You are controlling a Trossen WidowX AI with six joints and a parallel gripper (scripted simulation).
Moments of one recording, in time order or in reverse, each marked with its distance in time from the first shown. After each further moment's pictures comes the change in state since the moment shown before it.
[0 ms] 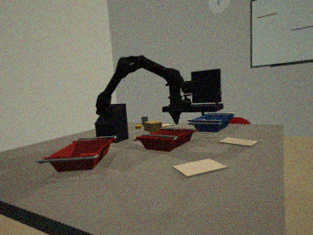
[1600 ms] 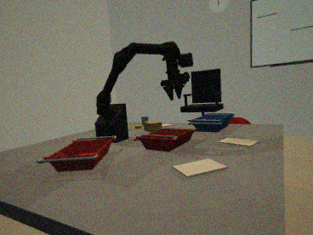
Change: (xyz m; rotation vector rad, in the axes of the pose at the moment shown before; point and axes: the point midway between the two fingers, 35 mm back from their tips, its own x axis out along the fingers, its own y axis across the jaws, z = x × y) arm -0.130 -0.011 0.007 -0.059 -0.047 0.035
